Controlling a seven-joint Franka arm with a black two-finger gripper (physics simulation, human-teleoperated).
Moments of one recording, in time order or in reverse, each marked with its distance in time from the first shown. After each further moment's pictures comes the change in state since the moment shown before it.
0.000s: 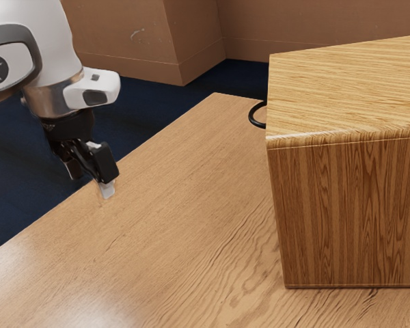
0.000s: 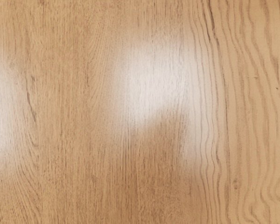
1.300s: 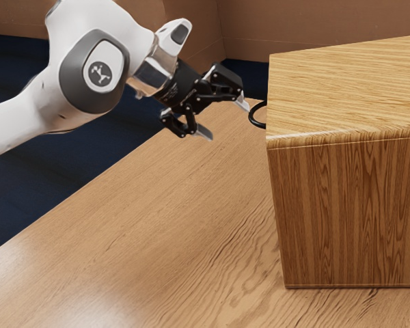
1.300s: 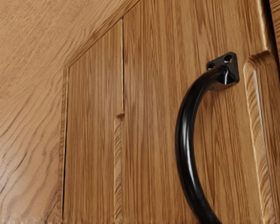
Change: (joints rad) arm -0.041 0.299 0.044 0.097 -0.597 0.695 -0.511
